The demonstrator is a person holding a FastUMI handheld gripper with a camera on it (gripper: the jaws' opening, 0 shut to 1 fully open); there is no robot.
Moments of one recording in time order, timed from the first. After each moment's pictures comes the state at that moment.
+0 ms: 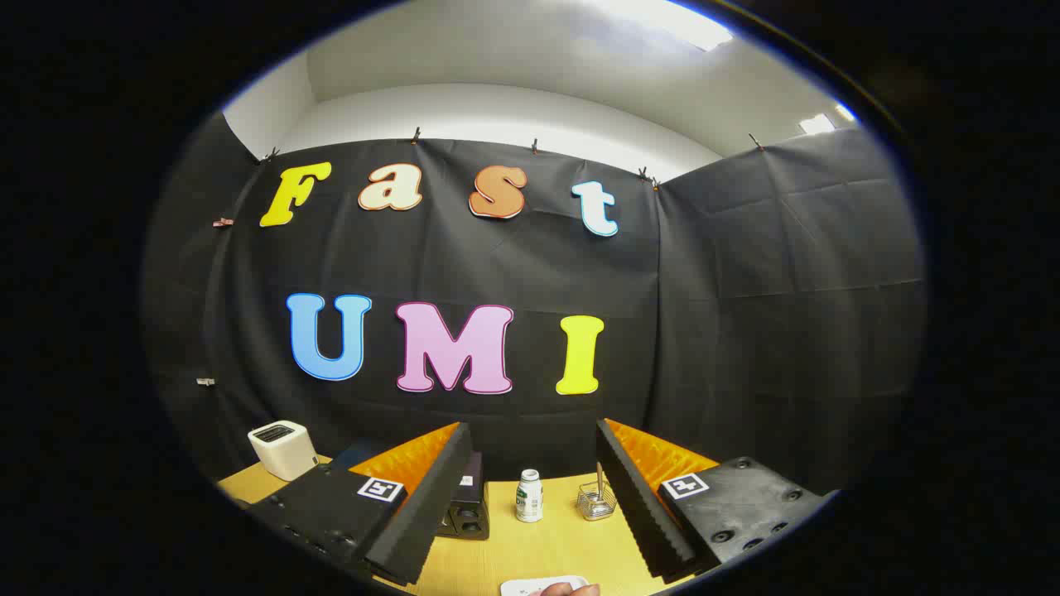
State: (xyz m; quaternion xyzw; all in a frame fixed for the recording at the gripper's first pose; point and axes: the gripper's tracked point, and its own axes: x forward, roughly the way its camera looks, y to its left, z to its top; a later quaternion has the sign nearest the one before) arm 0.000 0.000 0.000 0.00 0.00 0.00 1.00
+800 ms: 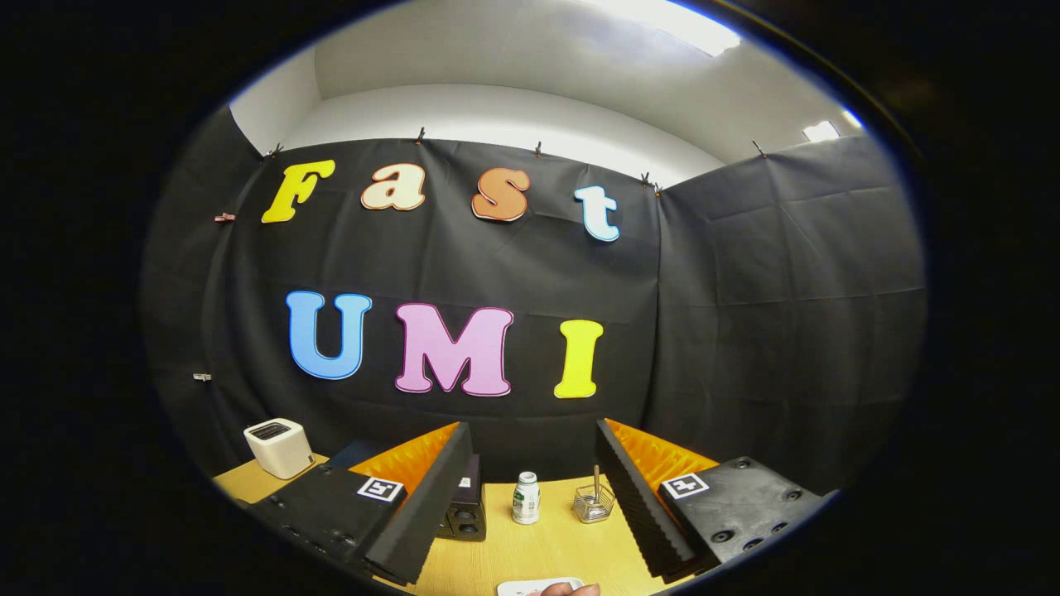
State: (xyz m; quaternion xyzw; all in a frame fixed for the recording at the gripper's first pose) arm -0.001 0.003 0.007 -0.01 -0.01 -0.01 1.00
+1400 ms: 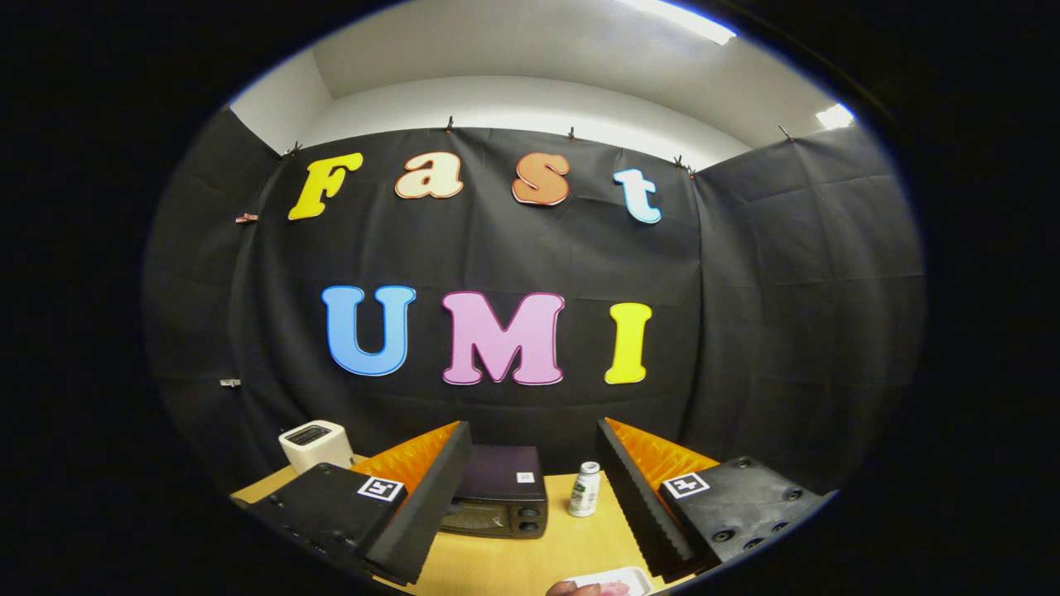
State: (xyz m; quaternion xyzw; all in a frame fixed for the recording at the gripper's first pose) arm 0.011 0.116 -0.021 0.02 0.03 0.06 1.00
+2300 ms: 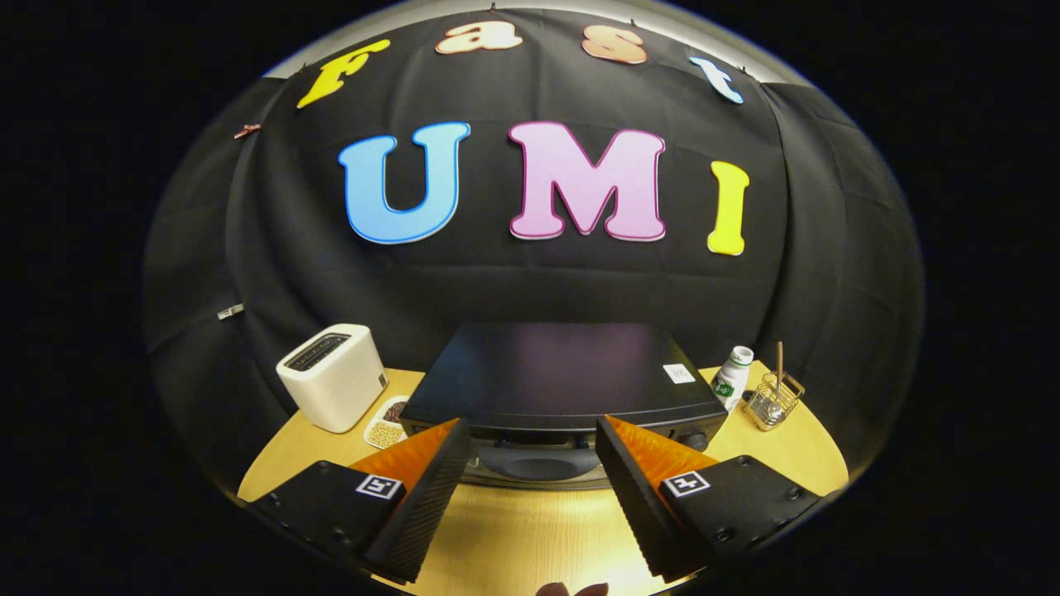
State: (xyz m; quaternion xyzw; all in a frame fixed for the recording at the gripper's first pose) arm 0.099 0.283 -0.268 0.00 0.26 0.09 0.96
